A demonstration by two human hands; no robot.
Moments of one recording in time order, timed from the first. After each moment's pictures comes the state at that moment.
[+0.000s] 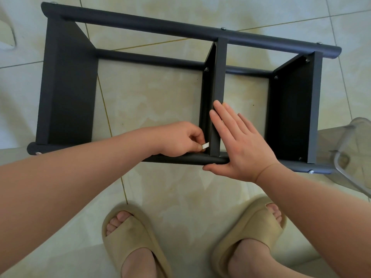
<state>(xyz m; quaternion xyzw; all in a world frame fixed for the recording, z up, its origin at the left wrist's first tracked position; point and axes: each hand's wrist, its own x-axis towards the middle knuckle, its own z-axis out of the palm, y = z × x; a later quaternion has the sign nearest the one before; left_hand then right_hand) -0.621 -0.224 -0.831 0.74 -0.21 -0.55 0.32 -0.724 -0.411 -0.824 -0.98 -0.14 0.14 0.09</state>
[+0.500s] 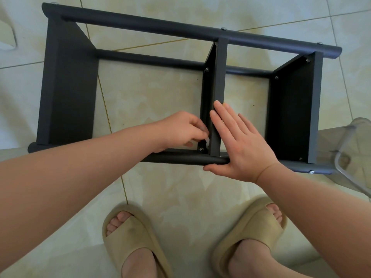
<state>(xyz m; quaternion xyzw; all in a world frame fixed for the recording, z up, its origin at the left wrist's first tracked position) -0.617 -0.229 -0.830 0.70 -0.05 -0.55 0.46 -0.724 -0.411 -0.824 -0.98 -0.14 0.13 0.10</state>
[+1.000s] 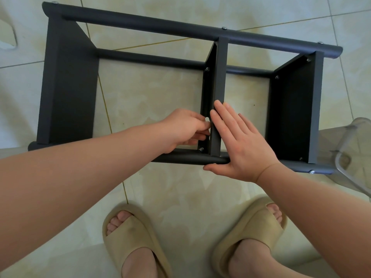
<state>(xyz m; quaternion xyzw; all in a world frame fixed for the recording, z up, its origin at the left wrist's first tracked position) -0.622 -0.244 -0.832 0.66 0.13 -0.52 0.53 -0.724 -0.410 -0.824 -0.98 -0.14 0.13 0.10</state>
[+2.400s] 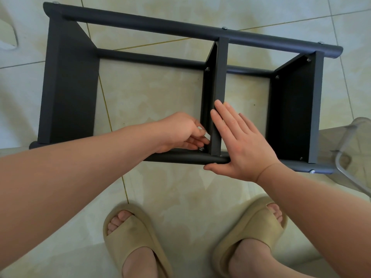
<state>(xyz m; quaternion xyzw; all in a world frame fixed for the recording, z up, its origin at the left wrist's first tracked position) -0.619 -0.232 -0.829 0.62 0.09 -0.59 0.50 -0.724 -0.411 -0.823 -0.98 -0.14 0.14 0.10</state>
